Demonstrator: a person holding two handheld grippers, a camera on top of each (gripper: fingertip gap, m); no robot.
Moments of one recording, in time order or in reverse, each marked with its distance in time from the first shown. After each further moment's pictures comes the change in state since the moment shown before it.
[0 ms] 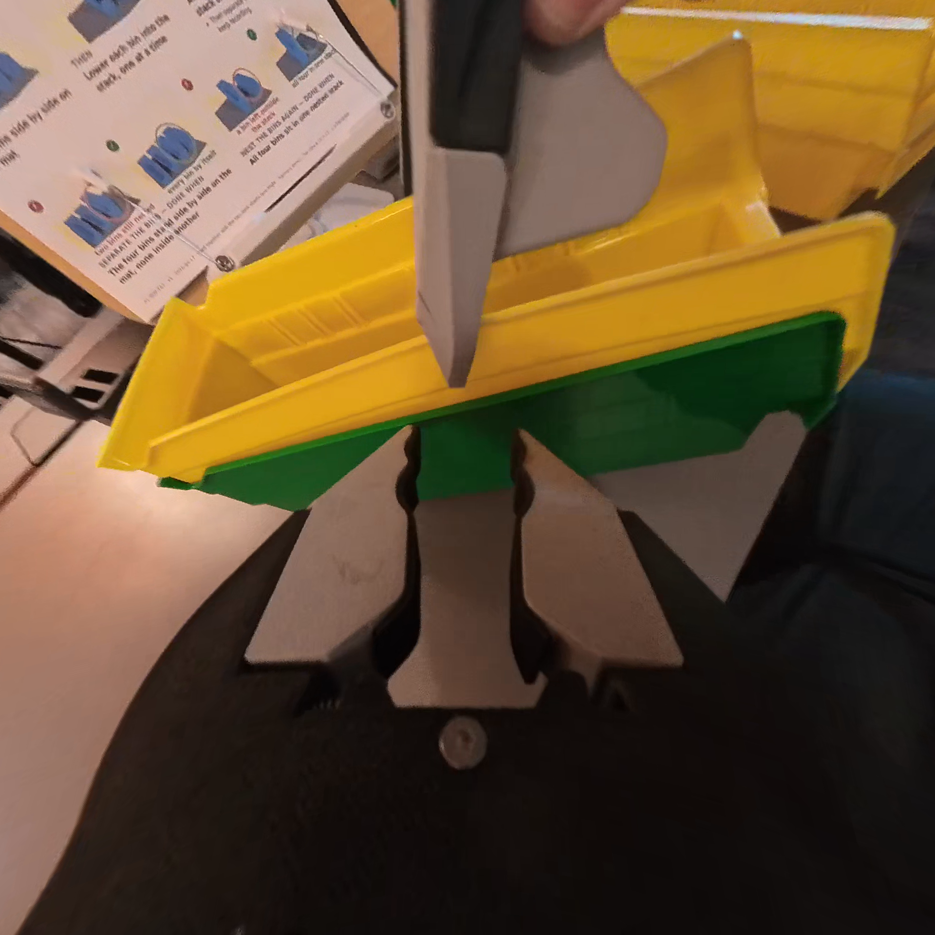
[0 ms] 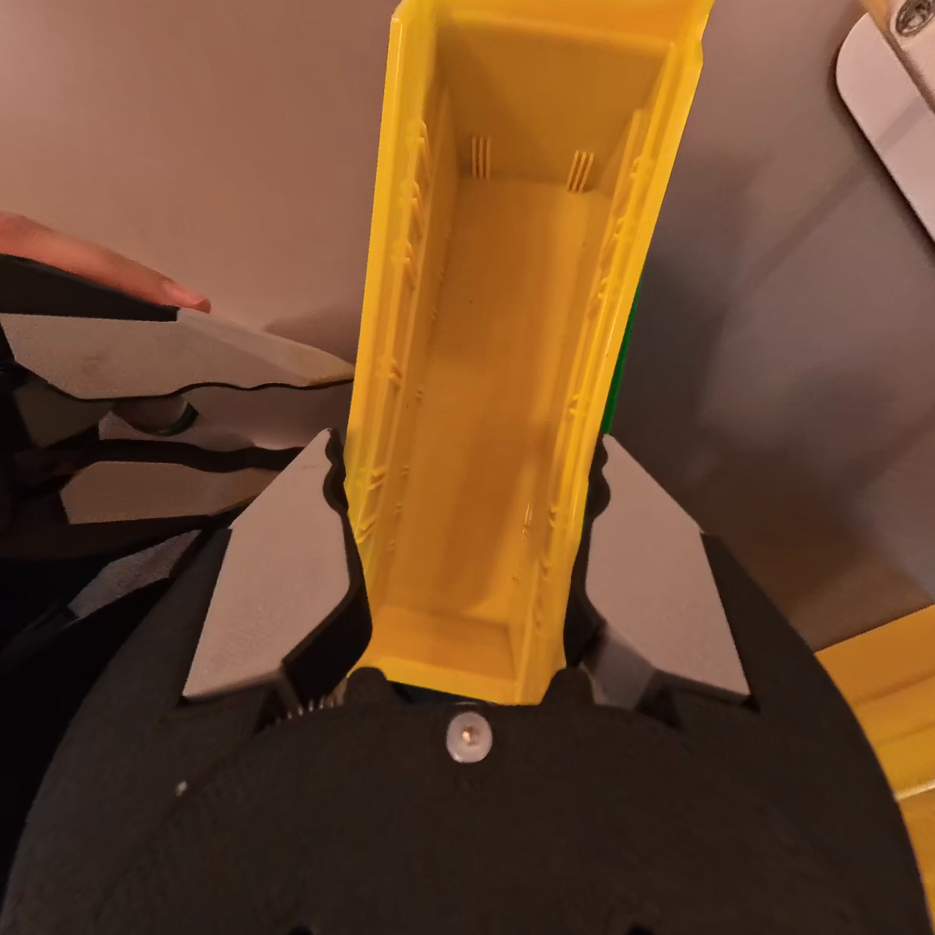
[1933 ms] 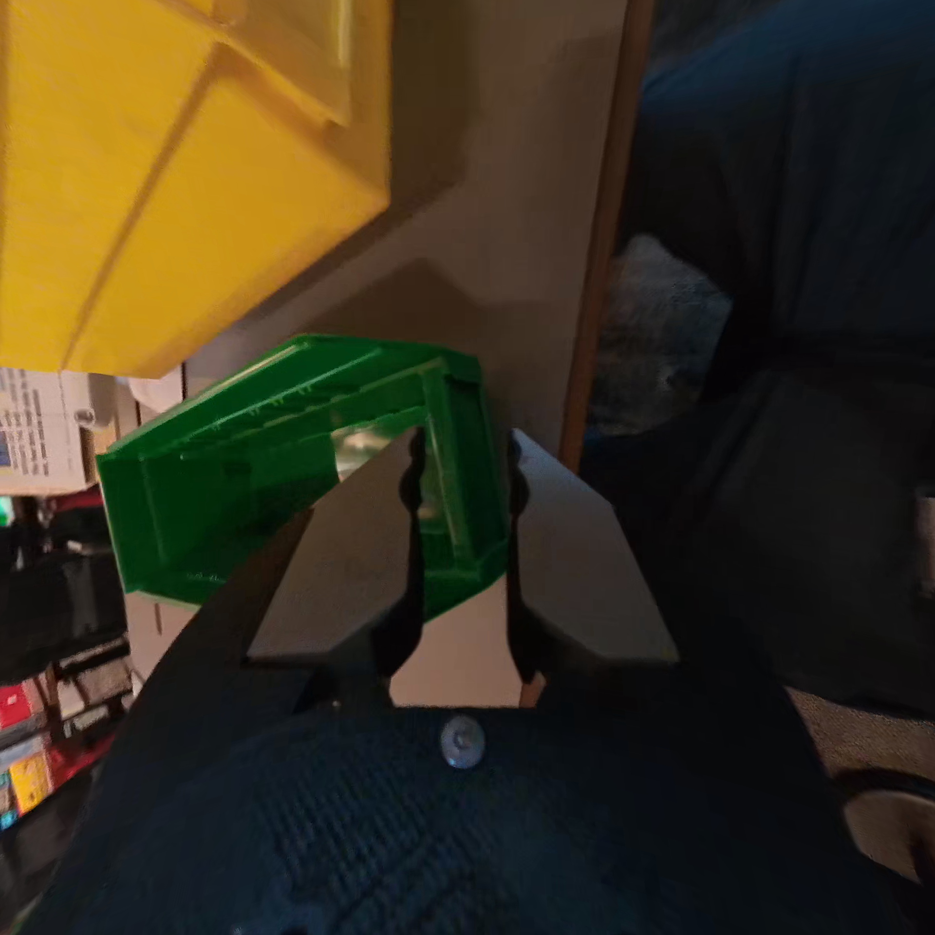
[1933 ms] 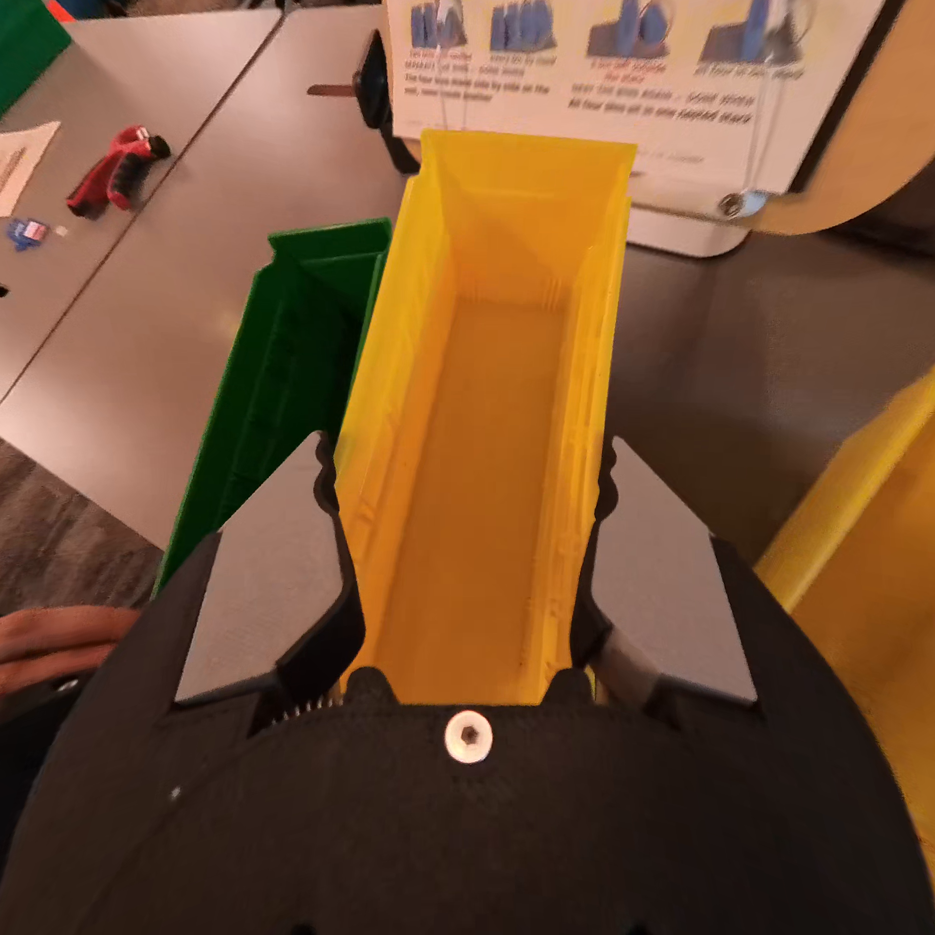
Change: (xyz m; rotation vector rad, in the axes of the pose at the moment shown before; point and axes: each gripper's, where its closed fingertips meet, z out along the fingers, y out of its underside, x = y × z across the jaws) left arm 0.137 0.008 0.018 -0.385 0.059 0.551; right arm 0.105 0.058 -0.072 0.519 0.081 0.392
